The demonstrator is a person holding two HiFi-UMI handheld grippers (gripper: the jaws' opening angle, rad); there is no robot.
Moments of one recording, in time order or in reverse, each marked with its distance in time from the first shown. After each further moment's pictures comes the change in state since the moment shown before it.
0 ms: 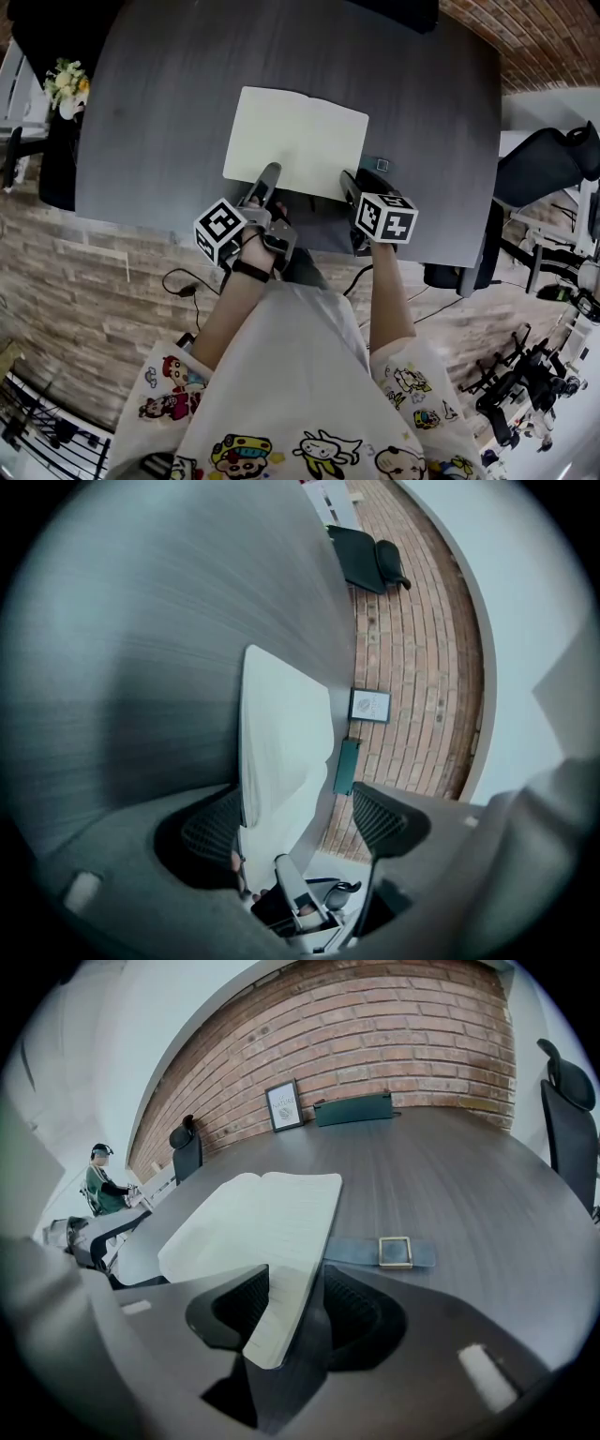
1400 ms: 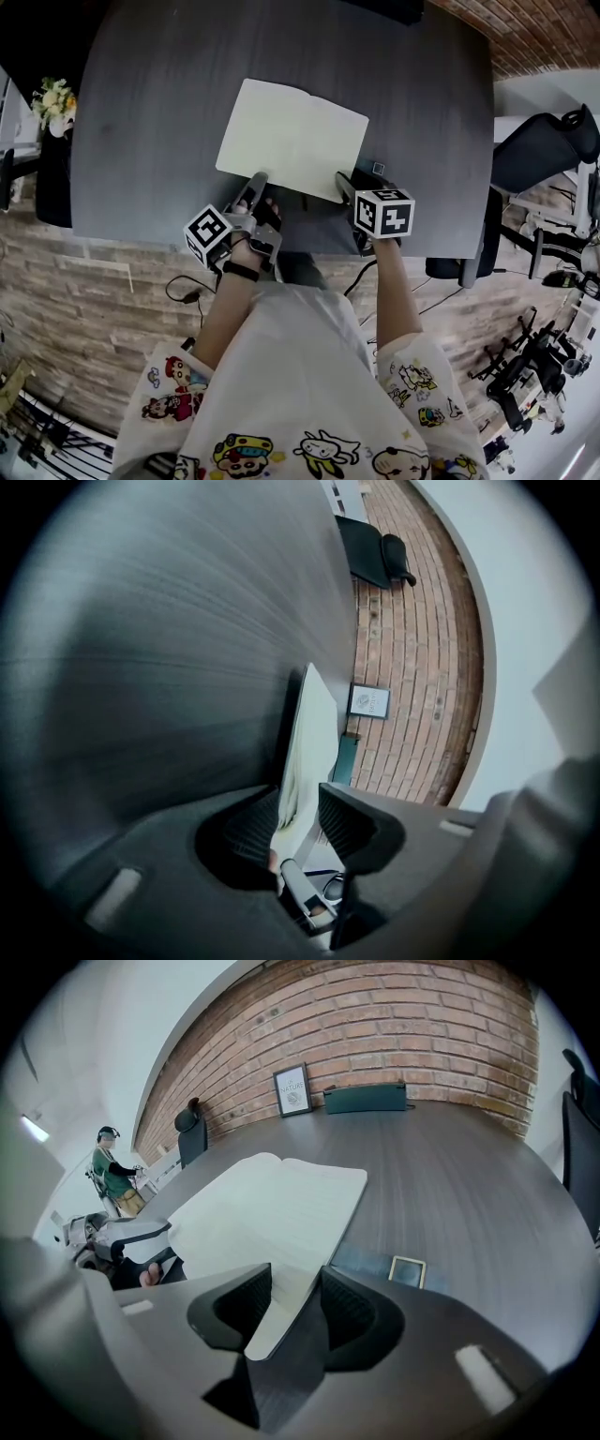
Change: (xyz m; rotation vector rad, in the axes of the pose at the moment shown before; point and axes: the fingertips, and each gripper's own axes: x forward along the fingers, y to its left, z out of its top) left arm 0.007 0.013 0.017 0.005 0.058 -0.039; right arm 0.002 0.003 -0.003 -0.065 0.096 0.015
